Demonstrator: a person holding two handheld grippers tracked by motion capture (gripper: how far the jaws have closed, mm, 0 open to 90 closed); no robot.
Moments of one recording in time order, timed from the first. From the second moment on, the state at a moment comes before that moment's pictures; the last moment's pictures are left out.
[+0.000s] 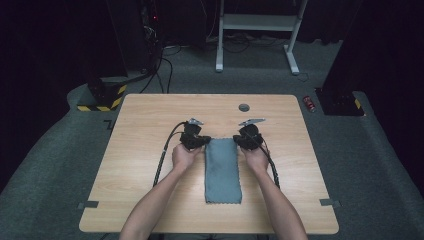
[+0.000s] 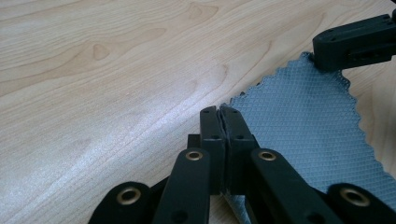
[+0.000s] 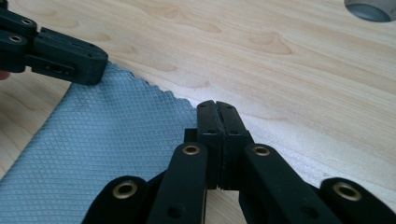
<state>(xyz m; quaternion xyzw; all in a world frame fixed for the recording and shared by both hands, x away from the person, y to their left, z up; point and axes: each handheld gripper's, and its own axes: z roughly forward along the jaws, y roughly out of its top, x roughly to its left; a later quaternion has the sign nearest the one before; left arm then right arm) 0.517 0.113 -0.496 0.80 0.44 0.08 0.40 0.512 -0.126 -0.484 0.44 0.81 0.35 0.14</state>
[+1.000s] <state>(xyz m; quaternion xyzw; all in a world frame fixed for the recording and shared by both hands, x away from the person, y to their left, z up) 0.535 0.116 -0.449 0.79 0.43 0.11 0.42 0.523 -0.129 -0.442 0.44 0.80 0.38 0.16</state>
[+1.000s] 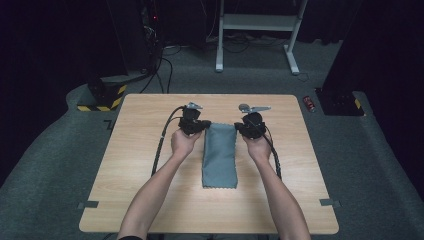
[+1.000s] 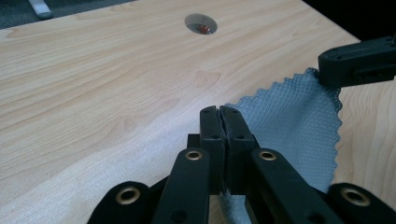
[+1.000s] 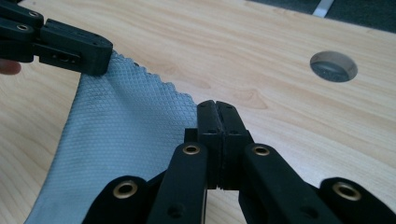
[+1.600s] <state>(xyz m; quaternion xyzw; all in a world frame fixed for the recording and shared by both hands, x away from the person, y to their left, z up) 0.519 0.117 -0.461 0.81 0.41 0.11 0.41 0.510 -0.135 -0.459 0.43 0.80 0.40 0.13</state>
